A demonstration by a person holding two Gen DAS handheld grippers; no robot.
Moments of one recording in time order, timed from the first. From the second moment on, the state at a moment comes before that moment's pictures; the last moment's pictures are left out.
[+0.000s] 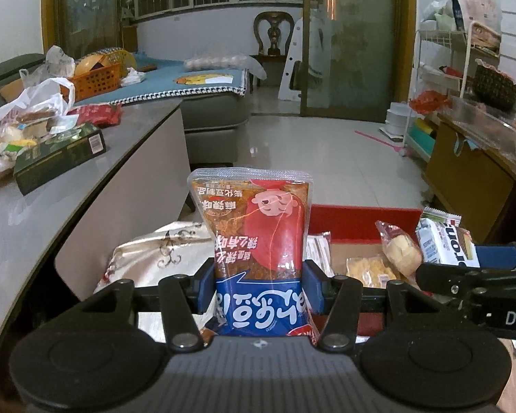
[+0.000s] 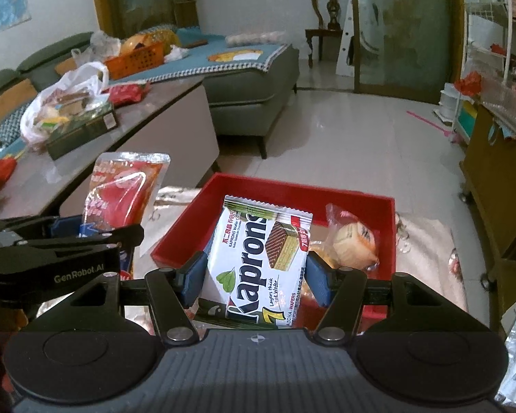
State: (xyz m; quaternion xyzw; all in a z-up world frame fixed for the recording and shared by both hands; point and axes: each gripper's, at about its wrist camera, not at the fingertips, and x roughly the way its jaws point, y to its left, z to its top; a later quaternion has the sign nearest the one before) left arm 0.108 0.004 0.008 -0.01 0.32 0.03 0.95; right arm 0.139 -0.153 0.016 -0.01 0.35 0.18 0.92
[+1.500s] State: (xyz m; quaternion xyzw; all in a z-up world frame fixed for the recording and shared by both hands) left arm 0.198 -0.030 -0.011 0.00 0.33 0.02 0.94; right arm 0.214 -0.162 -0.005 0.00 0.38 0.14 0.92
